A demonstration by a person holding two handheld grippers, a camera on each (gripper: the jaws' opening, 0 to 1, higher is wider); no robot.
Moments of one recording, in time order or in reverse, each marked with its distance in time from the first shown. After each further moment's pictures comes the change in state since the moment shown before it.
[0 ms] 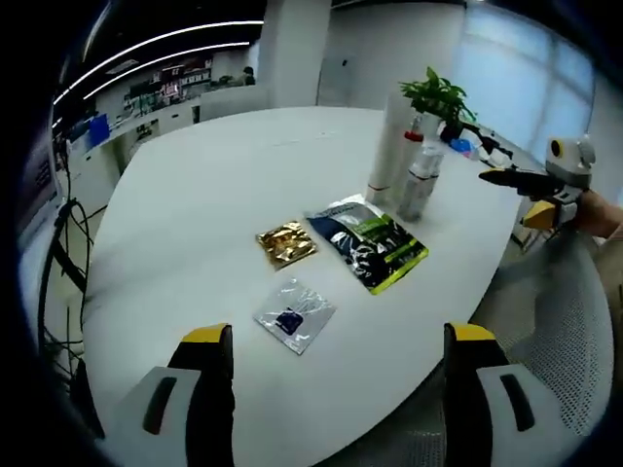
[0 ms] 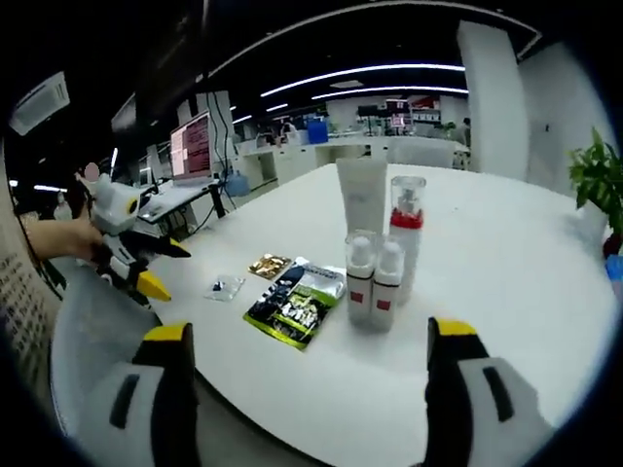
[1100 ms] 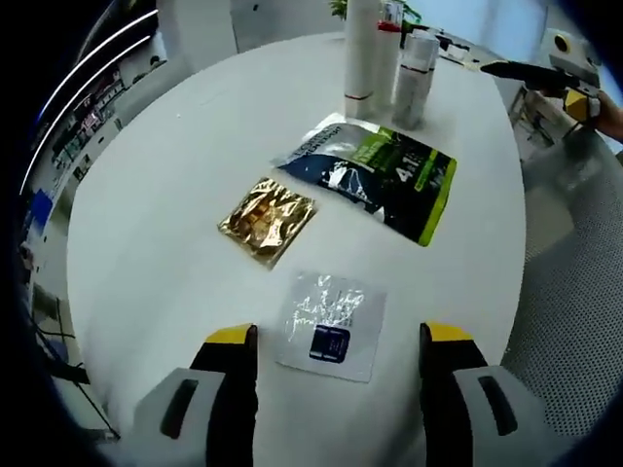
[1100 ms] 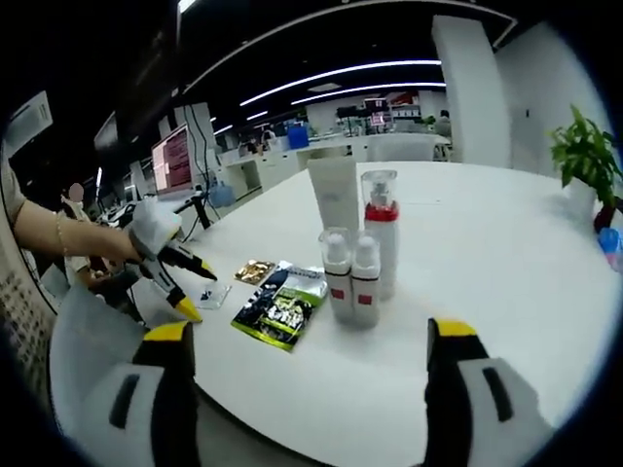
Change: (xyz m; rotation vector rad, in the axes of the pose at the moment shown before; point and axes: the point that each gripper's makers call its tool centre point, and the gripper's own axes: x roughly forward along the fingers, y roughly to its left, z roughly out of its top) left arm 0.069 0.030 -0.024 0.378 0.345 -0.109; right arm 0.000 -0.019 -0.006 0.073 -0.014 -0.059
